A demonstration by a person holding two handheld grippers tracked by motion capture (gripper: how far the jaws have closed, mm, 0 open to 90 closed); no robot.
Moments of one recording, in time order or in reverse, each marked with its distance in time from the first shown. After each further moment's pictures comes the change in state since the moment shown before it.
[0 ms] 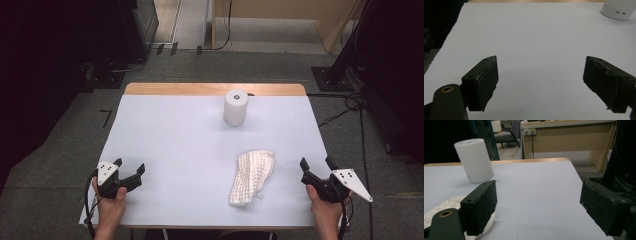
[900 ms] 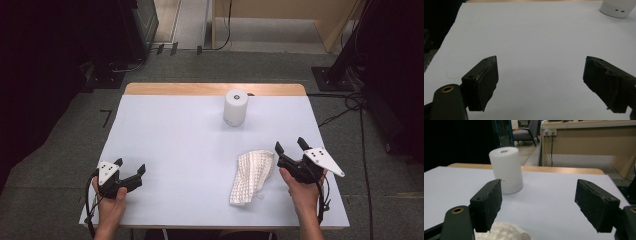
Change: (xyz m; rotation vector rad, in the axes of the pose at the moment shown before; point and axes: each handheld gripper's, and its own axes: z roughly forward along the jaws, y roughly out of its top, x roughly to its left) left arm -0.001 0.000 0.001 0.007 -0.006 0.015; right arm 0.063 0.034 0.039 0.023 0.125 -0.048
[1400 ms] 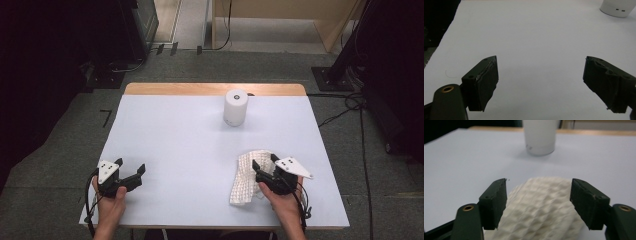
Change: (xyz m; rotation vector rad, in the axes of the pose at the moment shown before) left arm 0.004 0.001 0.001 0.014 -0.013 -0.021; right arm 0.049 -0.038 0.009 0.242 0.114 -0.020
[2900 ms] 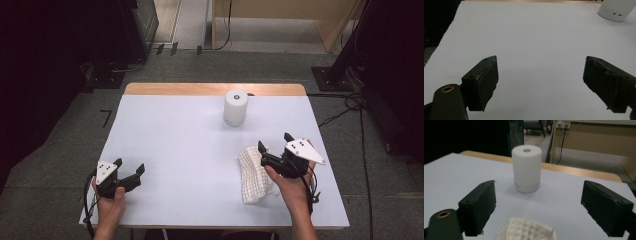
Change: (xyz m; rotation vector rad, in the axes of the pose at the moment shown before) left arm 0.000 -0.001 -0.002 -0.015 -0.005 -0.009; right arm -0.006 0.067 -0.018 -0.141 -0.070 -0.078
